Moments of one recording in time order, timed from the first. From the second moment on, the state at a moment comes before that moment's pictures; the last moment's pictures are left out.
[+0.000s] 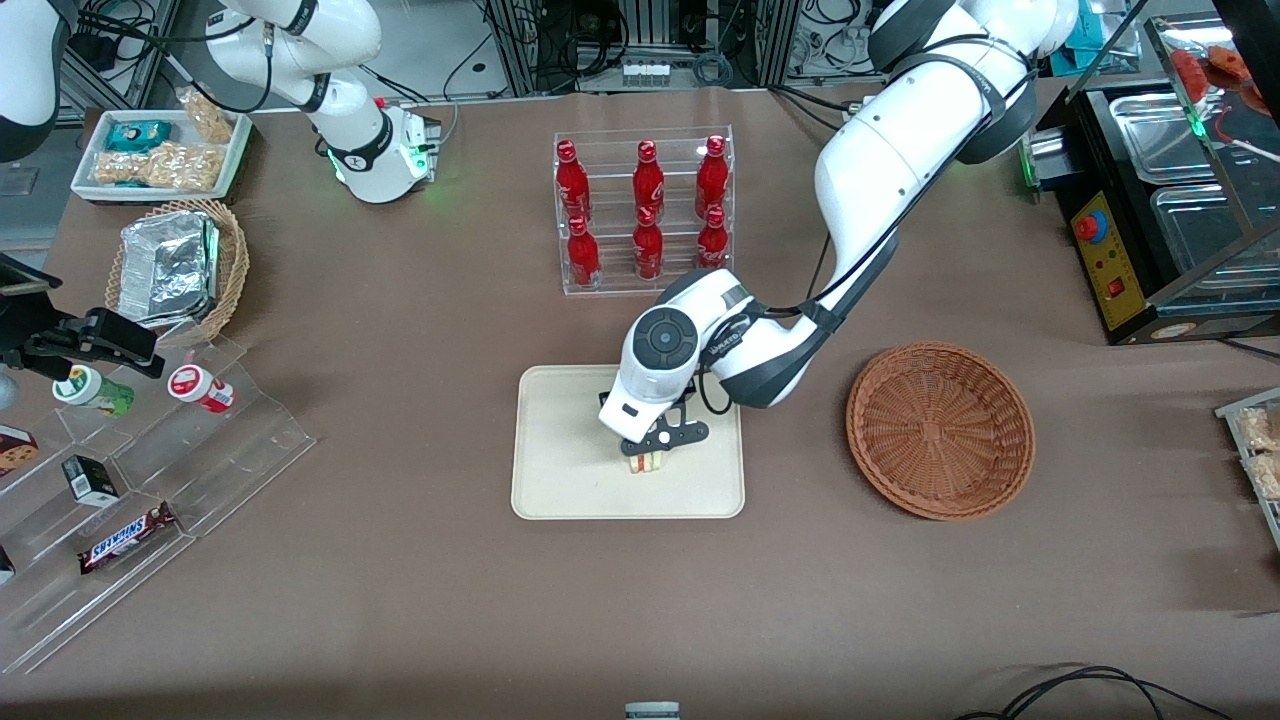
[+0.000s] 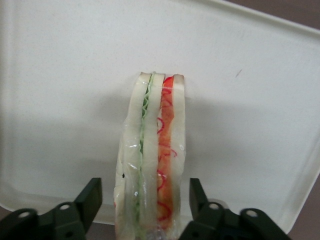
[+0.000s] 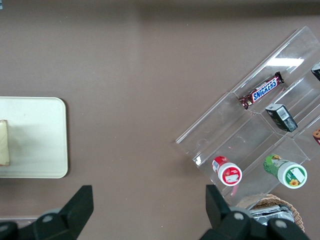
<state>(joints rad) -0.37 0.94 -0.55 -1.23 0.33 2.08 -1.12</state>
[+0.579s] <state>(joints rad) -0.28 0.72 -0.55 -1.19 0.23 1.71 -1.05</state>
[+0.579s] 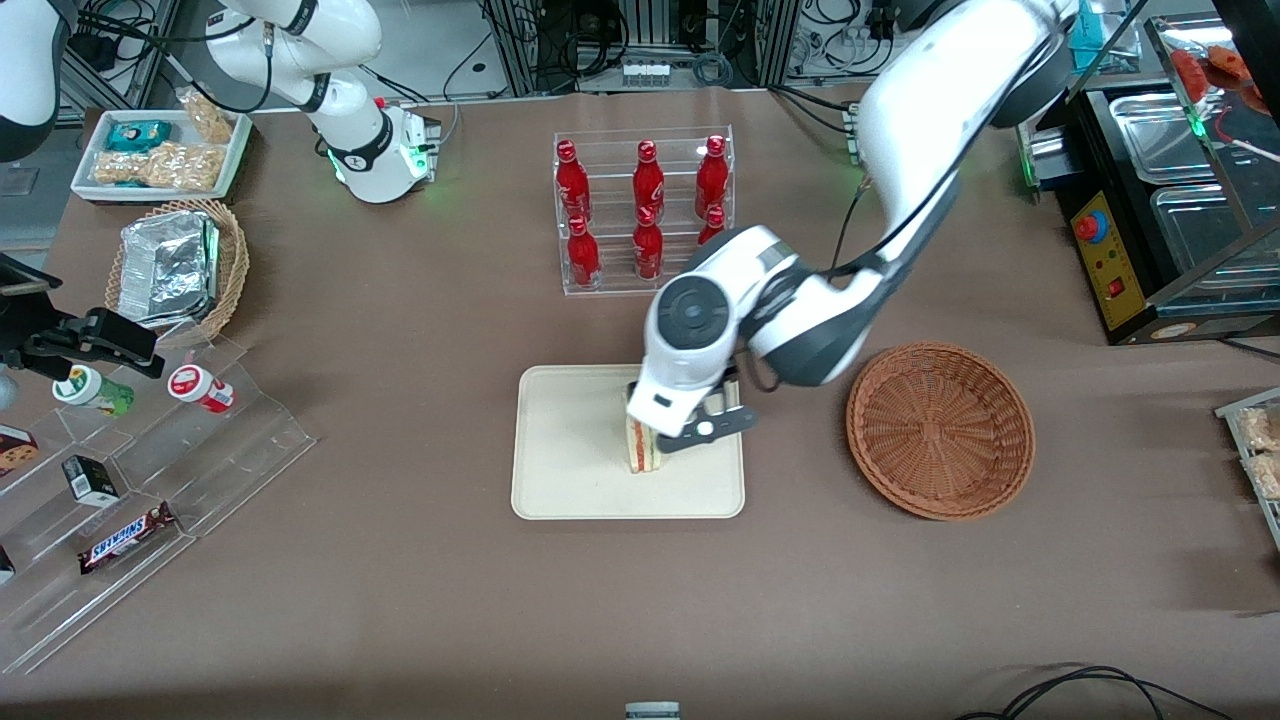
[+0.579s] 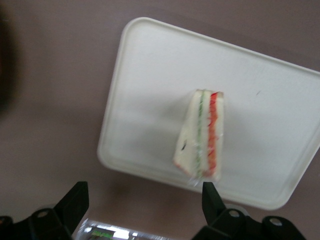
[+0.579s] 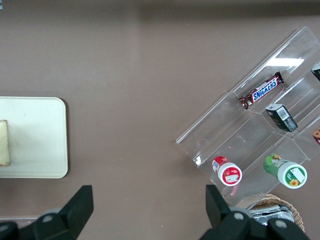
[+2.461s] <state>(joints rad) 0.05 -0.02 -0.28 -1.52 0.10 1.30 -0.18</state>
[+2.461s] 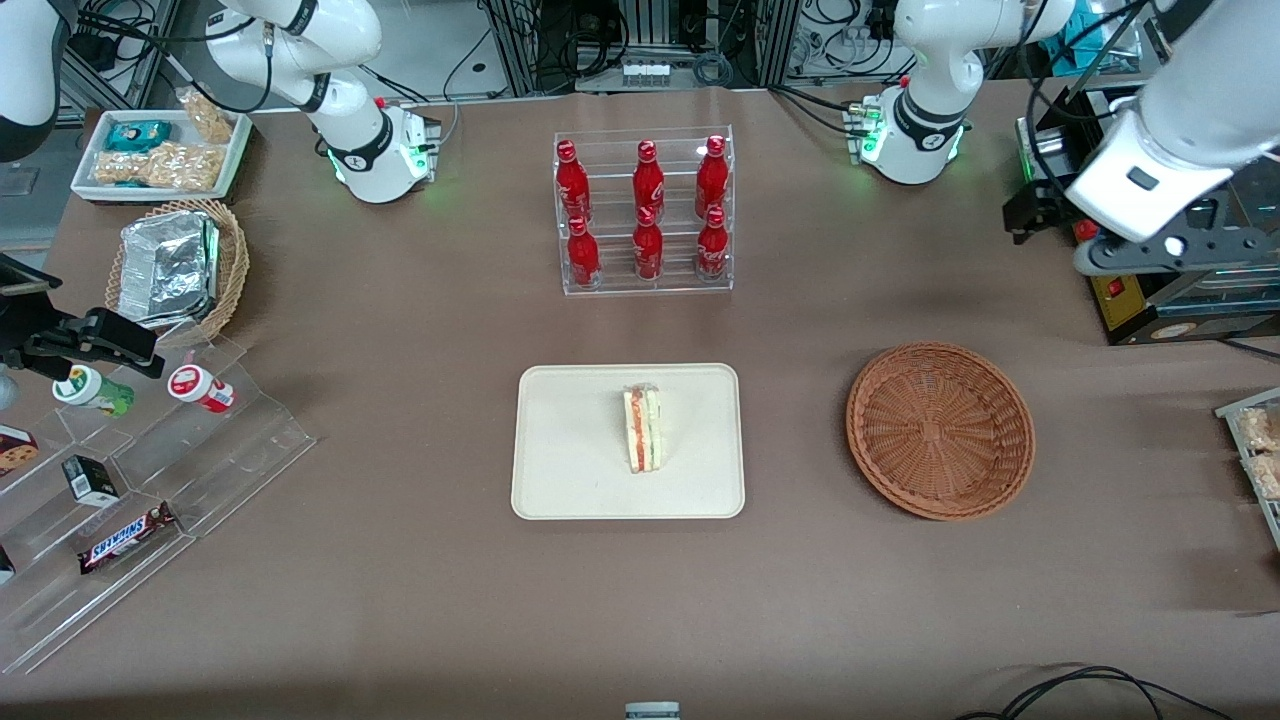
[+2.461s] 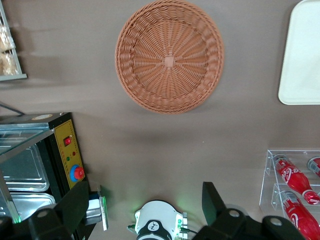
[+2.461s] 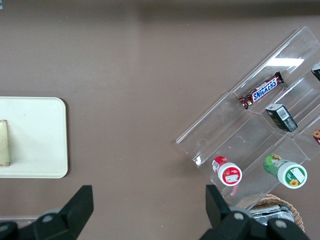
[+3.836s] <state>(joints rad) 0.12 -0.05 -0.15 -1.52 0.03 1.31 -0.18</state>
